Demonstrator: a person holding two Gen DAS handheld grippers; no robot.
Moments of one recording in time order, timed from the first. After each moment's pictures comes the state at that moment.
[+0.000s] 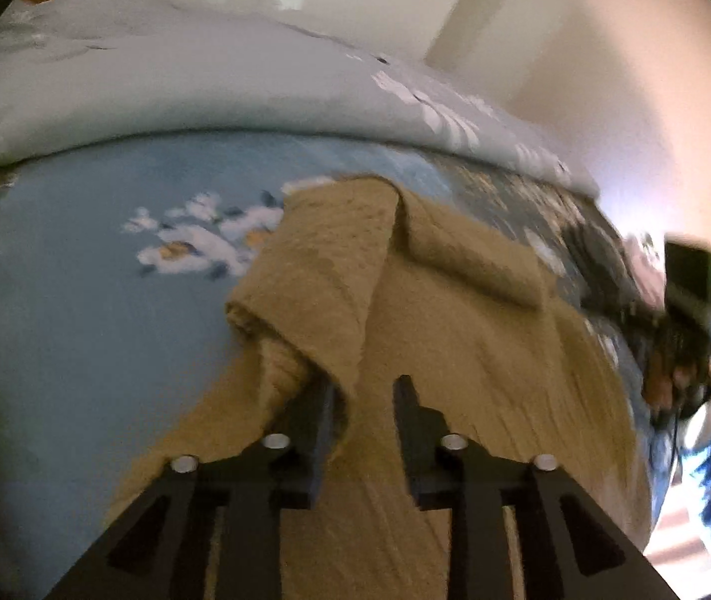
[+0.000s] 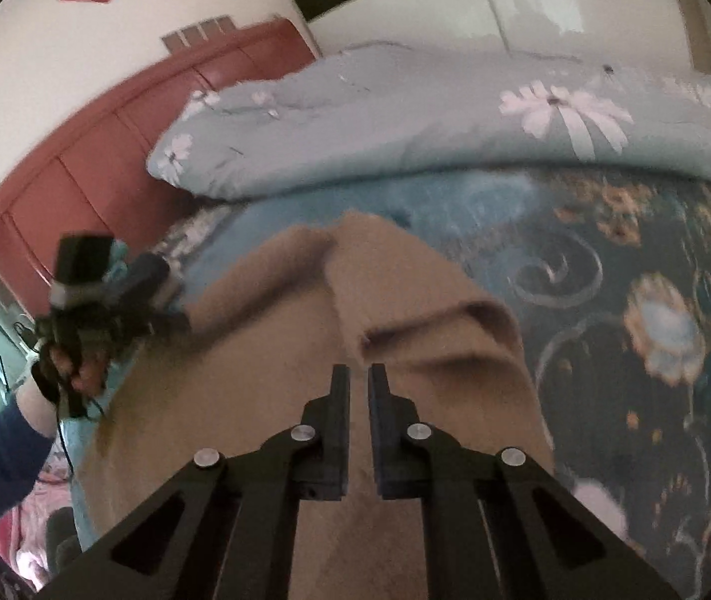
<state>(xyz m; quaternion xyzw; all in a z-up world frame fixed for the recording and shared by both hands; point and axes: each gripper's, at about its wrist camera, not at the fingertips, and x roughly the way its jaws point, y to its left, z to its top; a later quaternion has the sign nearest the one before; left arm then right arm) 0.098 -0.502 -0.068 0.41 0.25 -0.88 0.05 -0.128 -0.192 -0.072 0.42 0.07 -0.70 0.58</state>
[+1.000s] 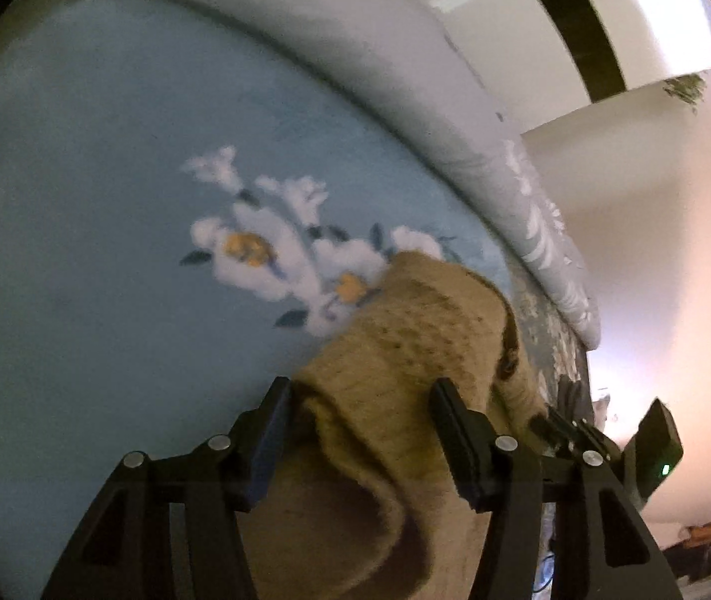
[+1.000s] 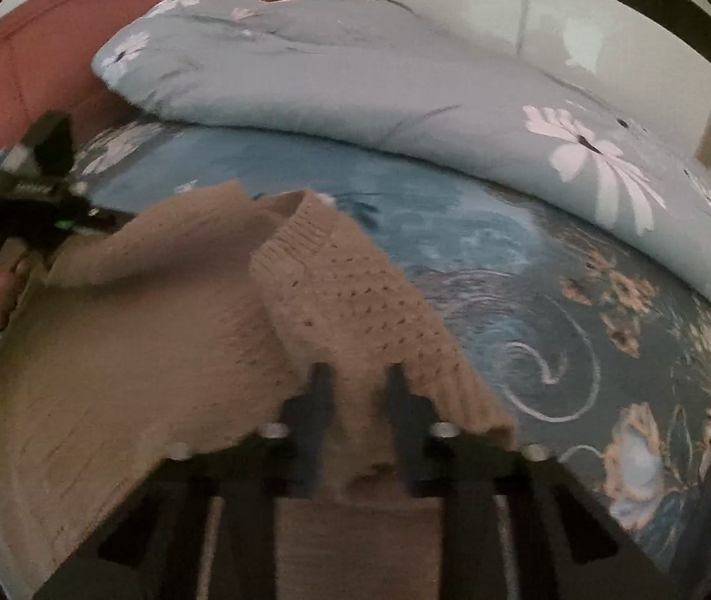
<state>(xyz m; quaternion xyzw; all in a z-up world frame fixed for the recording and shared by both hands) 0.066 -0.597 -0.119 0.37 0.48 -0.79 0.09 -0.143 -0.294 -0.083 0.38 0.25 -0.73 0.51</state>
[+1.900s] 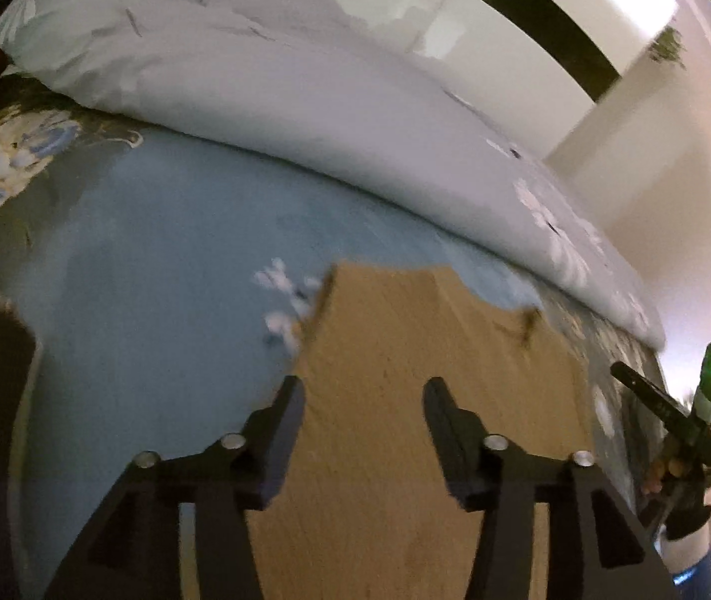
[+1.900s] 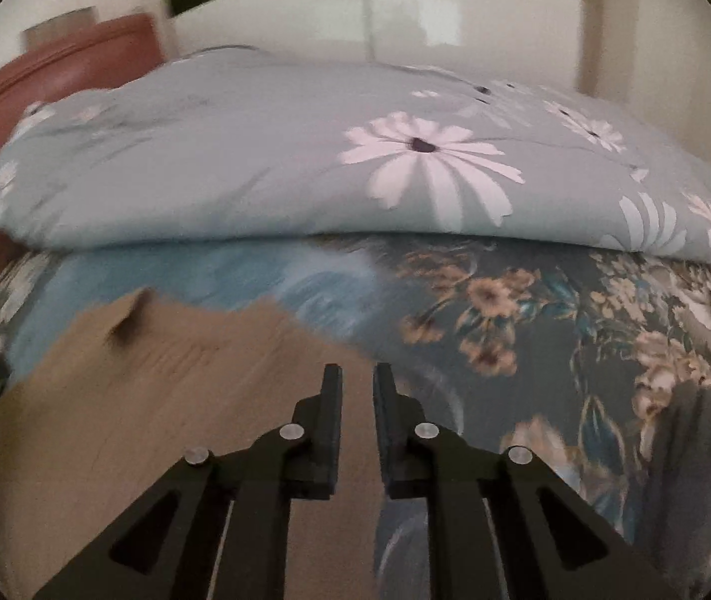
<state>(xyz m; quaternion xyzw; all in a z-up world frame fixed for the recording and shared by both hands) 0.103 -0.574 -0.066 0.35 0.35 -0.84 0.20 -0.201 -0.270 -0.049 0.39 0.16 -0.80 0.43</state>
